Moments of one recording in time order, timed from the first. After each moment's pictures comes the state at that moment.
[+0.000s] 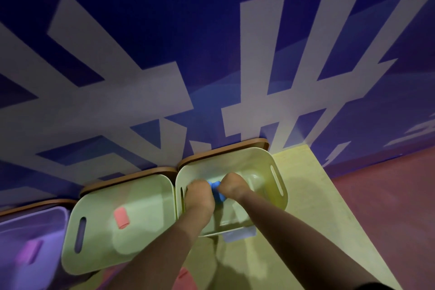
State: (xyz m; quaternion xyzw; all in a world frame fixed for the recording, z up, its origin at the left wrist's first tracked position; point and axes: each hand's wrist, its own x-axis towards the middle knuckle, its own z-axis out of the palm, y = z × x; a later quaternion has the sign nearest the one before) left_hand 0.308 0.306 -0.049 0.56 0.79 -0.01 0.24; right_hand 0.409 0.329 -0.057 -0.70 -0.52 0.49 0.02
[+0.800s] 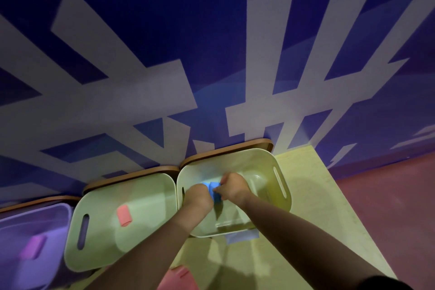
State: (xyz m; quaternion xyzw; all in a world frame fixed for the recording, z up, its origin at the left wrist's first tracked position) left_hand 0.299 0.304 -0.023 0.61 0.73 -0.12 0.27; right_hand 0.400 0.326 -0.068 -0.69 -0.56 0.45 0.07
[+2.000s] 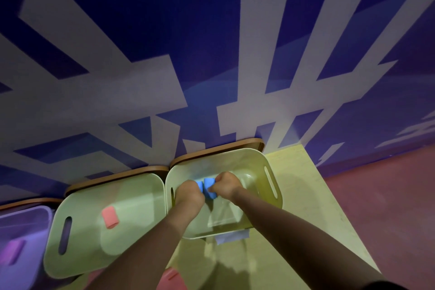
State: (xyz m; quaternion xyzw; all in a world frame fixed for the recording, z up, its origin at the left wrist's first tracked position) left_hand 0.304 0.314 -0.030 0.55 0.77 -0.11 0.30; right_hand 0.415 0.331 -0.072 -0.69 -0.52 0.50 0.07
